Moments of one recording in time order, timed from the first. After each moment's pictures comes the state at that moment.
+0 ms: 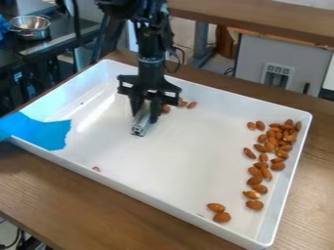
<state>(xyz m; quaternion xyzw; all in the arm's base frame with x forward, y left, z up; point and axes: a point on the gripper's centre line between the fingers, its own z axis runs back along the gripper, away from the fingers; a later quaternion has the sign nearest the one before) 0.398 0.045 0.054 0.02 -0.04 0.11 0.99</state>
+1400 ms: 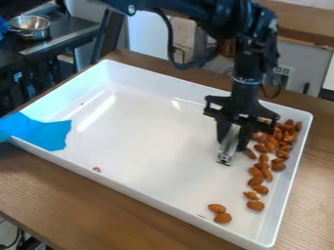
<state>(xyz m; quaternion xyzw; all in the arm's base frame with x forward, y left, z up) 0.403 -0.103 0.055 -0.01 -0.02 0.01 1.00</state>
